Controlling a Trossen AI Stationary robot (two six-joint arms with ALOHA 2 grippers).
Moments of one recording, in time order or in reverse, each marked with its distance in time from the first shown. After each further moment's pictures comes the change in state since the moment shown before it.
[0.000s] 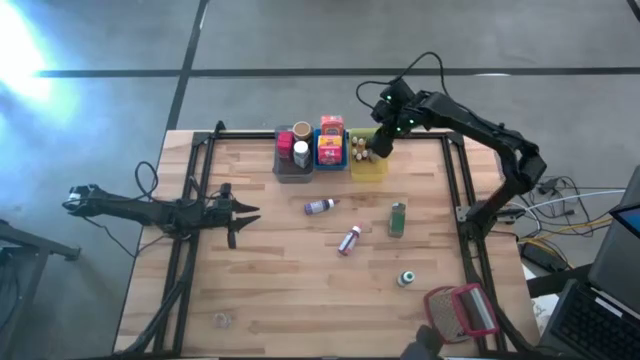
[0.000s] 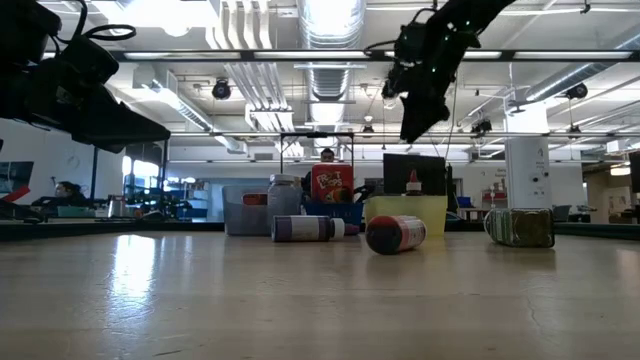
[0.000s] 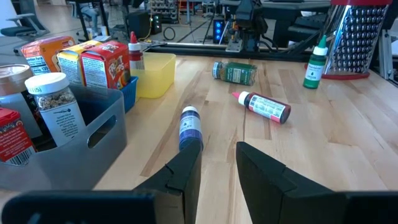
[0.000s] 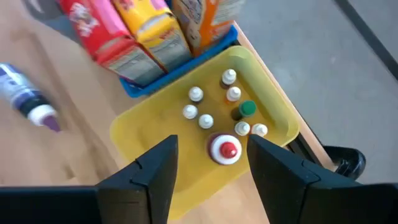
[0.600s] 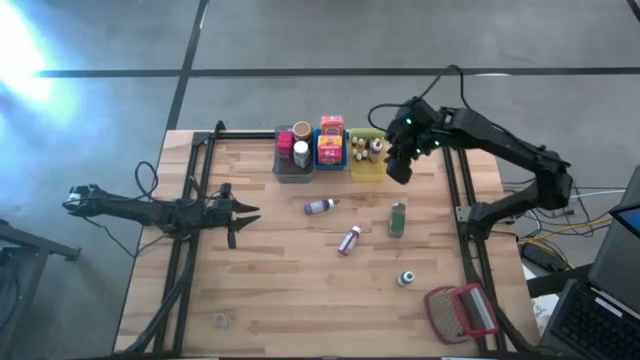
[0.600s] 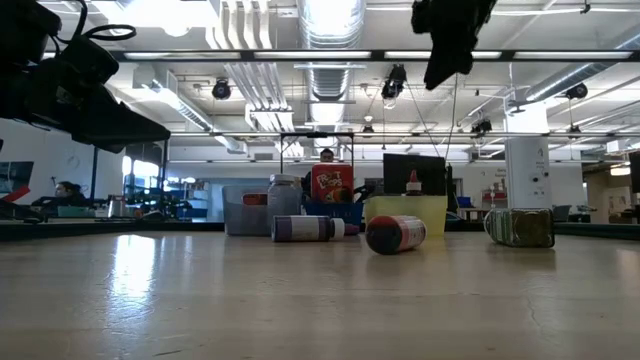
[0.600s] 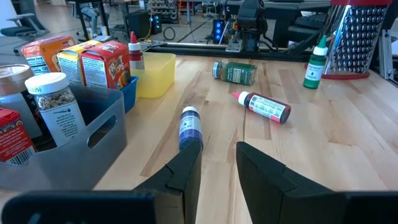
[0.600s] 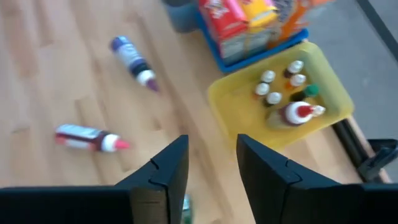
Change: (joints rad) left arm 0.000 0.000 0.000 0.000 0.000 0.000; right arm 0.235 -0.254 -0.002 -0.217 0.001 0.101
